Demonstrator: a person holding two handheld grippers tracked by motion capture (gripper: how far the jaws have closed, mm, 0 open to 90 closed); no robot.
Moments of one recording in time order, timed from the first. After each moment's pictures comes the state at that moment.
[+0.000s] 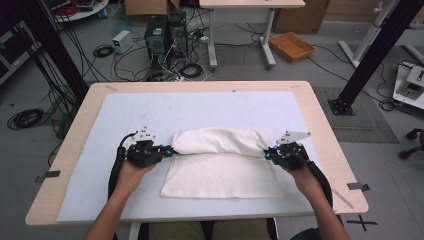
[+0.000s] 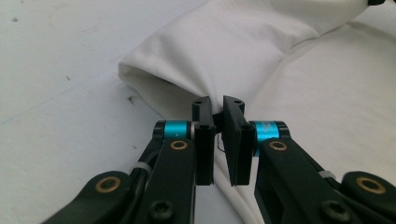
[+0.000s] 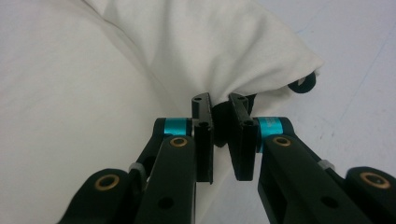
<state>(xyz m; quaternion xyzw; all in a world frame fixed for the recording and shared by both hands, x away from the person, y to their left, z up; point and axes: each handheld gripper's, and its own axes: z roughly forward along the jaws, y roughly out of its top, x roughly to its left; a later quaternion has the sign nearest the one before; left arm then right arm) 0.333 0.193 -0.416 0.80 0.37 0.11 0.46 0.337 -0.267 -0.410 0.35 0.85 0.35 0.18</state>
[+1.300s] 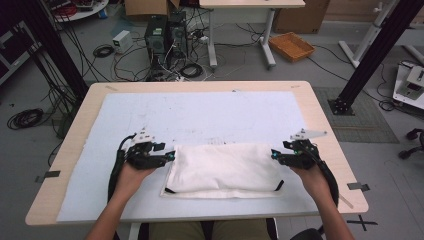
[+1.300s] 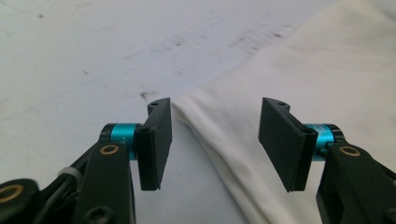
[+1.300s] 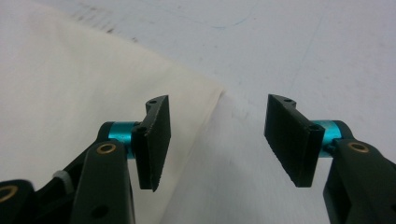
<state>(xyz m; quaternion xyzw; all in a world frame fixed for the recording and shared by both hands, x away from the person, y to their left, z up) 0.356 0.180 -0.422 0.79 0.42 0.14 0.42 0.352 -0.290 -0.410 0.44 0.80 0.36 0.18</state>
